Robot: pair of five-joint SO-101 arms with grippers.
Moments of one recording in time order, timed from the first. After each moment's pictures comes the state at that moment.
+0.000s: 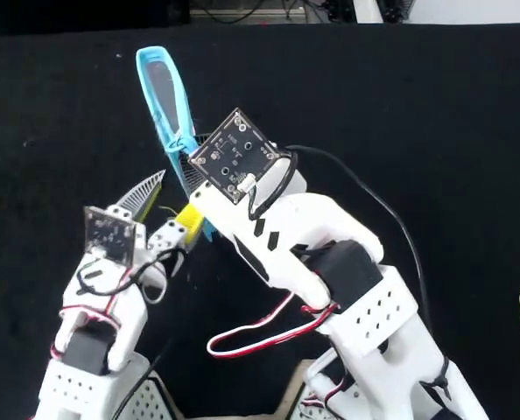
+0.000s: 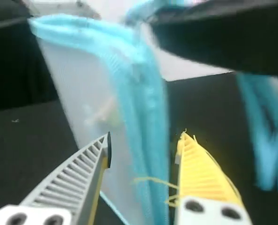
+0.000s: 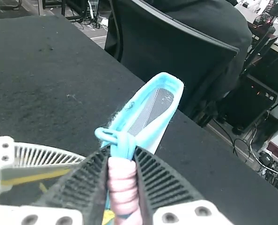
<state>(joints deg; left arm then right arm) 11.7 -99.6 84.6 25.9 -1.5 -37.2 -45.1 27.4 45.4 18.7</state>
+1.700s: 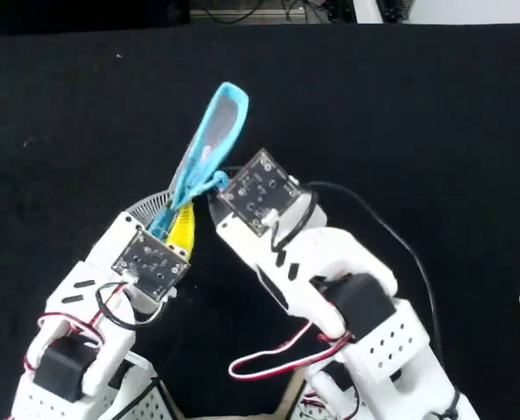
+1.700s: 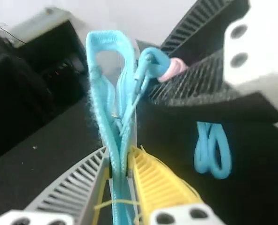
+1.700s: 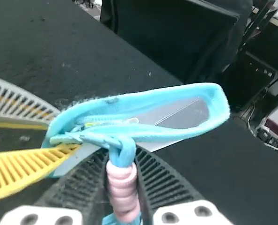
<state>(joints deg) 17.7 -95.0 65.1 52.5 -24.0 -34.3 -59.7 46.4 45.8 18.6</state>
